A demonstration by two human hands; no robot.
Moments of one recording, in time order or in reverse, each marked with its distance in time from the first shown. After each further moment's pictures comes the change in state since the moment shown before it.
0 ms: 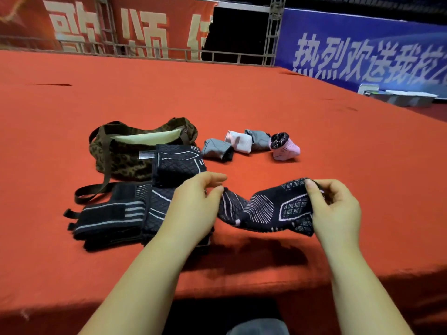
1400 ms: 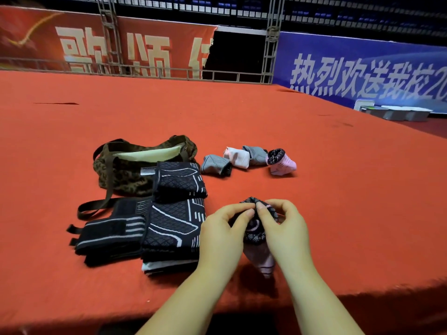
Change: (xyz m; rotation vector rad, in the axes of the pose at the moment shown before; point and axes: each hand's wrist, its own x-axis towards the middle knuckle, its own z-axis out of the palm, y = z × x) left_hand -0.022 0.007 0.055 -0.398 0.056 0.036; right_hand -0.034 -0.028 0.034 0.061 -0.232 0.131
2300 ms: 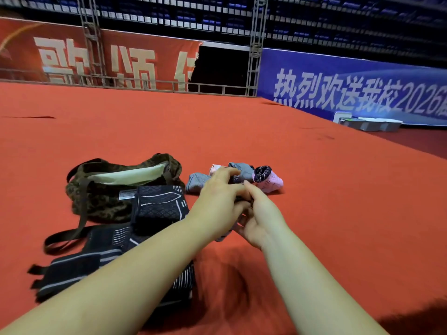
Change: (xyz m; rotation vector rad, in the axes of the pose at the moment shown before) left_hand 0.106 0.028 0.005 0.683 -0.301 0.453; right_hand 0.075 -0.050 0.026 0.732 -0.289 0.647
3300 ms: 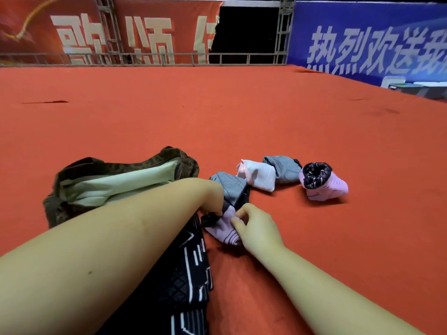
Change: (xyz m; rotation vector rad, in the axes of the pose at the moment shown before) left_hand 0.149 -0.181 0.051 0.627 -0.982 -0.383; right_hand 0.214 0.065 0.014 -1.315 0.028 -0.436
